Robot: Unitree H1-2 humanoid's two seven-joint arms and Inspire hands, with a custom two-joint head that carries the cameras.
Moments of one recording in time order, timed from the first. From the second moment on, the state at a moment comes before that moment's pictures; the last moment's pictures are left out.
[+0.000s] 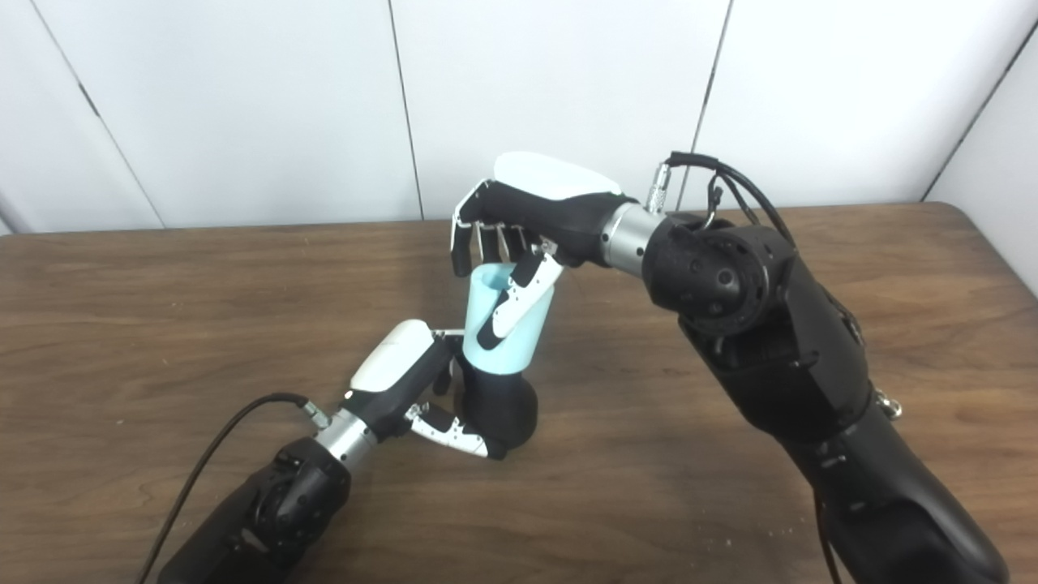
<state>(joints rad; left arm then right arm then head) -0.34 0.25 -0.52 0.15 0.57 -0.13 0.00 -0.74 -0.40 0.35 -0.37 -0.52 0.46 0.78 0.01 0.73</state>
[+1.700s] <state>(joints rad) -0.34 0.25 -0.52 0.14 0.58 -0.13 -0.01 -0.65 -0.40 0.40 -0.44 -0.75 0.11 0.69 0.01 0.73</state>
